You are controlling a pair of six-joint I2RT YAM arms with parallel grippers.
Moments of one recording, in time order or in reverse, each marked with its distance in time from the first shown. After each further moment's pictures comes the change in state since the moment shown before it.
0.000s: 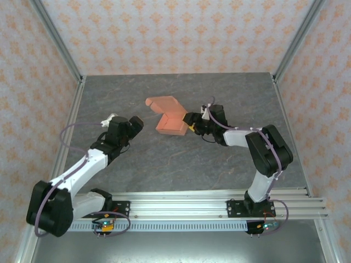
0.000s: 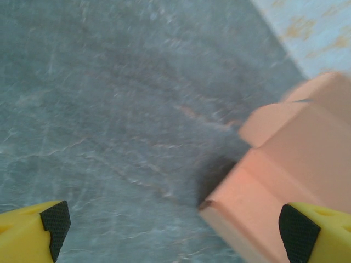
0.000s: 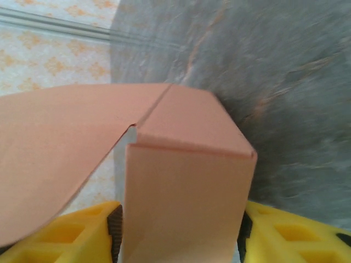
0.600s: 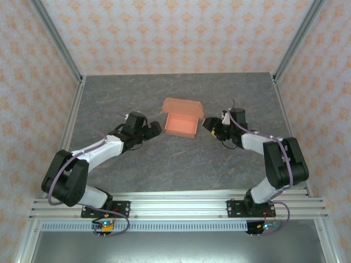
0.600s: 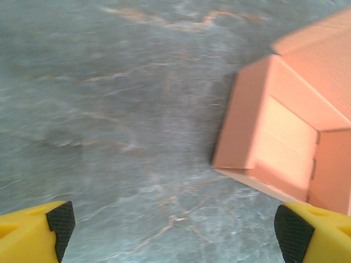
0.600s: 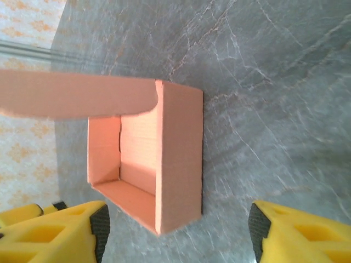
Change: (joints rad) left arm -0.120 0.288 0.153 0.027 0.163 0.214; right arm -0.205 -0.221 -0.148 -0.280 0.024 -0.250
